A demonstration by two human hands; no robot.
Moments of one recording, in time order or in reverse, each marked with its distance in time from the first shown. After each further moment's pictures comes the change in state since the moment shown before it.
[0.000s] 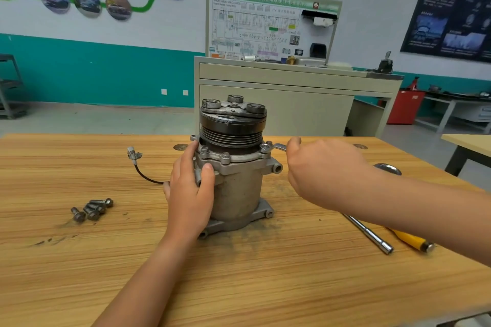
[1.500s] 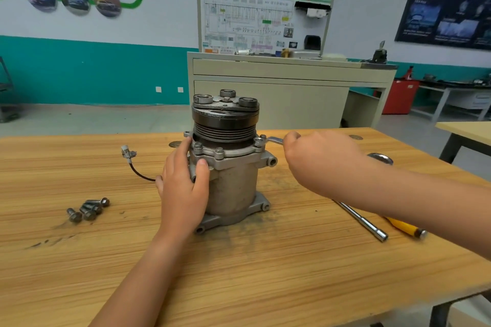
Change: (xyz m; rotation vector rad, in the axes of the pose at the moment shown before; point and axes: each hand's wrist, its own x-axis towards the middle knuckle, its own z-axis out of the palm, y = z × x) left_hand 0.002 -0.003 -0.002 0.098 0.017 0.081; right_hand -0.007 0.003 -0.012 -0.010 -0.099 -0.012
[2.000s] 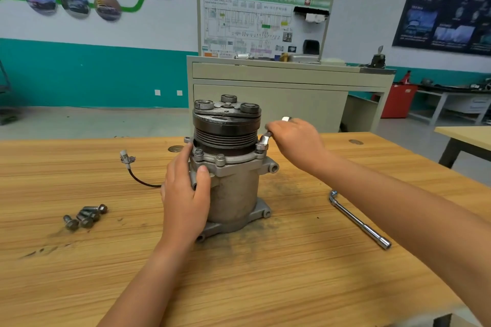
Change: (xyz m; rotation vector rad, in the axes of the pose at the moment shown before) left_hand 0.000 -0.002 0.004 -0.064 -0.008 -0.029; right_hand 0.086 0.011 0.065 0.360 0.543 -0.005
